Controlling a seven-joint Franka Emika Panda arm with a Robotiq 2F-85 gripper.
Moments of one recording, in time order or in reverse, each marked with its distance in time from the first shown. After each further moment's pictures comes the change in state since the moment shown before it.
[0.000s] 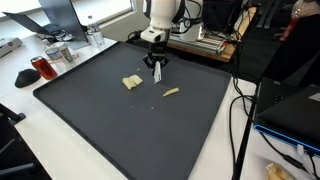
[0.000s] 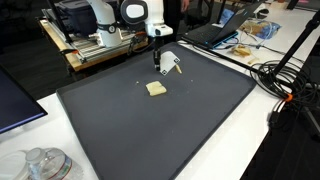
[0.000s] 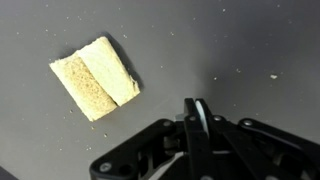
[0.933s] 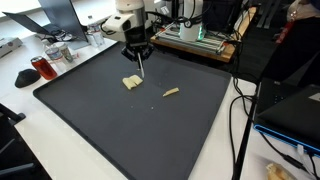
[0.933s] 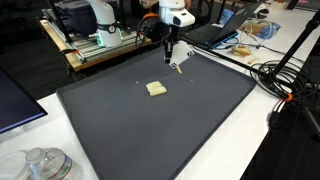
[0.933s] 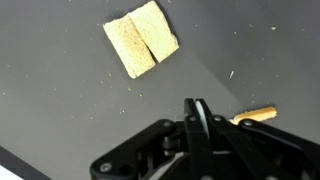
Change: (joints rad) arm -0.135 -0.037 0.219 0.337 0.829 -0.578 -0.771
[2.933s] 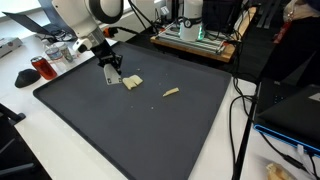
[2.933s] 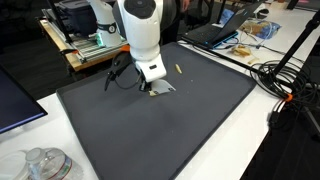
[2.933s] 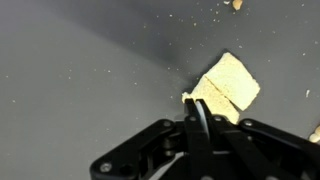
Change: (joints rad) arm -0.044 0.348 -0.234 0.400 0.261 -0.269 -0.169
